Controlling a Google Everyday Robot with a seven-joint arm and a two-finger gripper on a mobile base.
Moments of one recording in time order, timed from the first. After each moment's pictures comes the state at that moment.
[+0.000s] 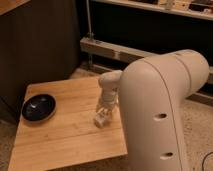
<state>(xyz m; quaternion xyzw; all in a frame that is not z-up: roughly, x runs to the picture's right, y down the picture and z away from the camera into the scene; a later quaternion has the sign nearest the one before) -0.012 0.141 0.840 -0.26 0.29 0.80 0.45</state>
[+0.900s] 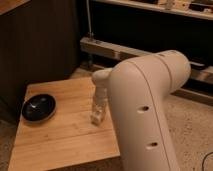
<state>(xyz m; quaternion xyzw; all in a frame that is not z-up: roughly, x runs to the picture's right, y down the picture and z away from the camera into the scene) -0.055 0.117 0.856 -0.27 0.28 0.78 0.49</state>
